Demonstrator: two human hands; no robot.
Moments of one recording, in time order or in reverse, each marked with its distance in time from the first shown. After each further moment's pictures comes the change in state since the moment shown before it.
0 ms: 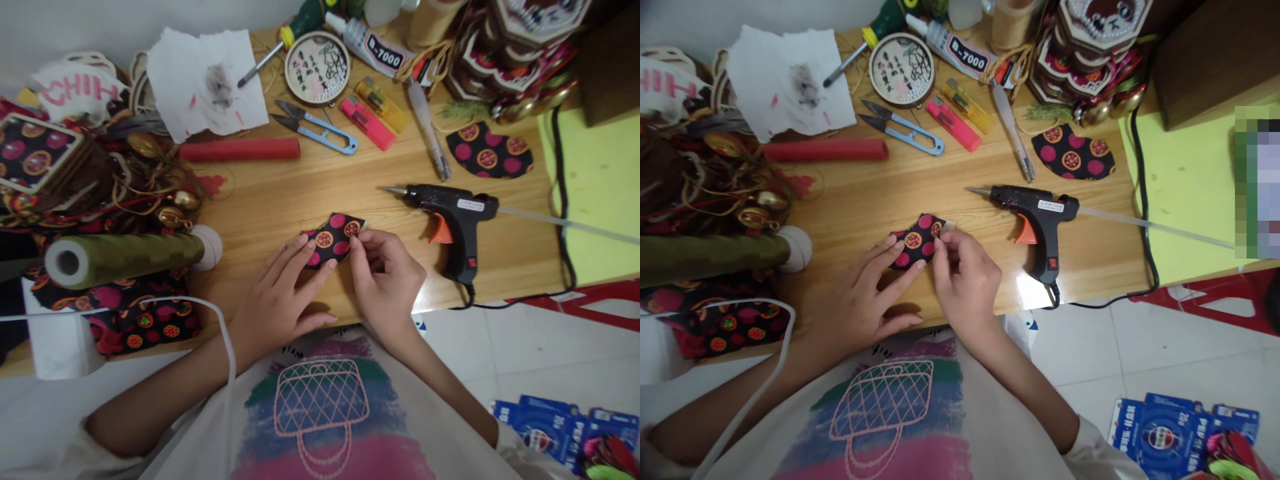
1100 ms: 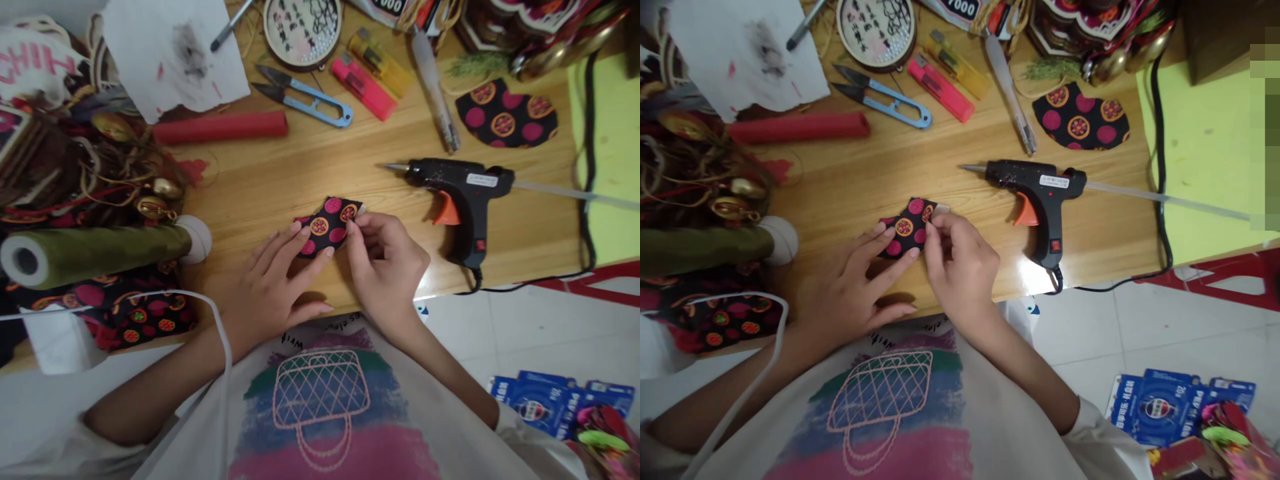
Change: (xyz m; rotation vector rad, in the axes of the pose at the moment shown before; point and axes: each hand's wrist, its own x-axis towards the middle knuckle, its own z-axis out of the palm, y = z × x) left_hand -0.001 -0.005 -0.003 -0.009 -0.053 0.008; right_hand 0.000 0.001 0.000 0.018 -0.003 -0.014
